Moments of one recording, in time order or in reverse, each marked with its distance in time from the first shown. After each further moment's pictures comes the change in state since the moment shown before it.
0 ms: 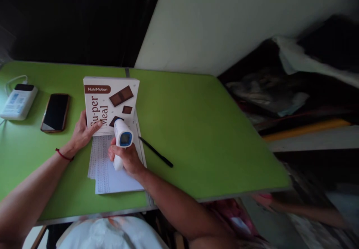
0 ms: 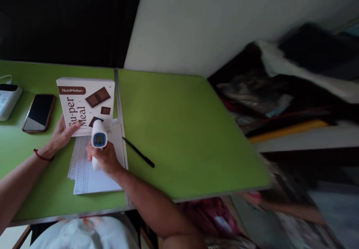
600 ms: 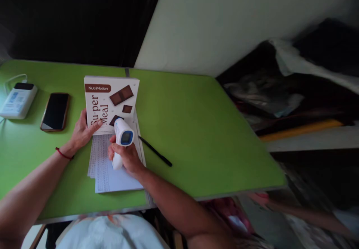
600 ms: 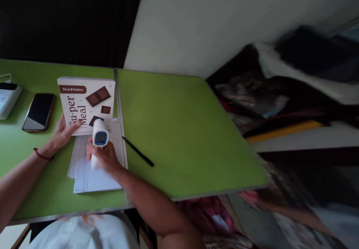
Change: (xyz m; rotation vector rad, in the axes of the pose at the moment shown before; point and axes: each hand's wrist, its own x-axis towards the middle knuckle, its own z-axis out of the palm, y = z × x) left_hand 0.000 0.004 0.000 -0.003 0.004 0.028; right_hand -0.002 -0.002 0.000 -0.031 -0.012 -0.003
